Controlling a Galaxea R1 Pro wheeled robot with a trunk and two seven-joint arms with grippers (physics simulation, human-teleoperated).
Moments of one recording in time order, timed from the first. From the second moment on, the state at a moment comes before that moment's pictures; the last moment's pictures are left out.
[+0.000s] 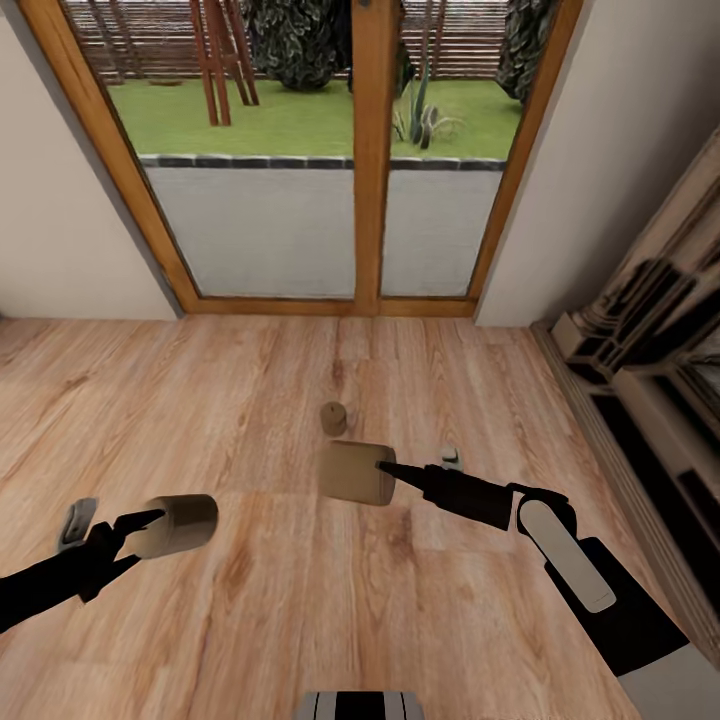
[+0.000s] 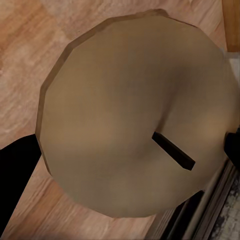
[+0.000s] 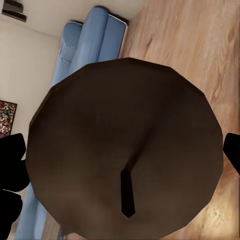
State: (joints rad) left arm -0.17 0.36 0.41 -1.55 1.60 1.00 0.36; right arm -0.56 -0.25 0.35 -1.39 -1.13 0.74 0.42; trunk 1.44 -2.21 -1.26
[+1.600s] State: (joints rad) left arm -0.15 0.36 0.42 -1.55 1.60 1.00 0.36; right arm -0.56 -0.25 0.35 -1.36 -1.13 0.75 0.43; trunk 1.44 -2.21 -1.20
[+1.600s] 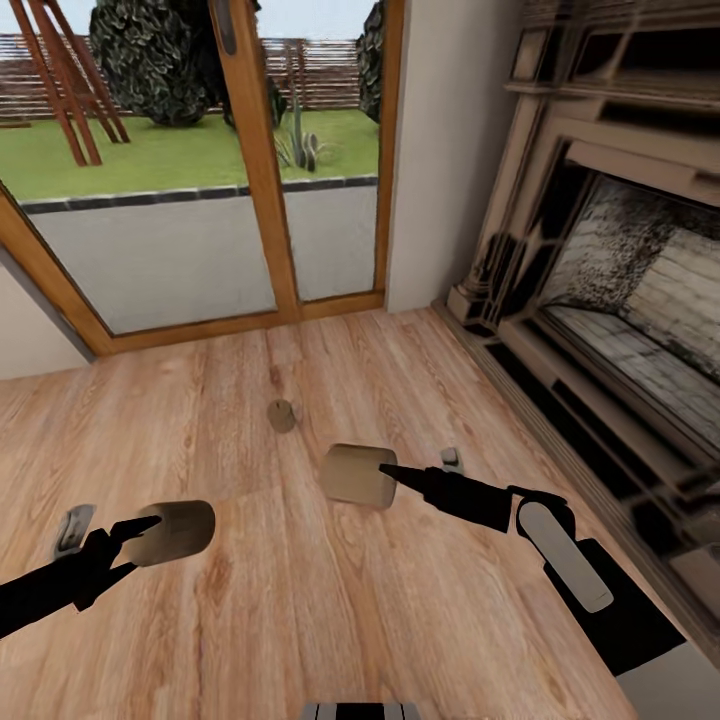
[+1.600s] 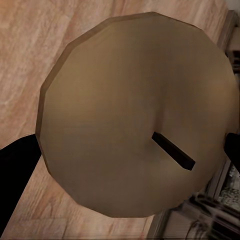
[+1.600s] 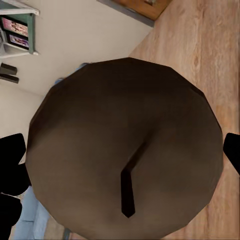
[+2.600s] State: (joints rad) left arm -0.15 0.36 0.42 -1.54 1.60 1.00 0.36; right arm -0.56 -0.25 0.35 -1.35 -1.13 0.74 0.43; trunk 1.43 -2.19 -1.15
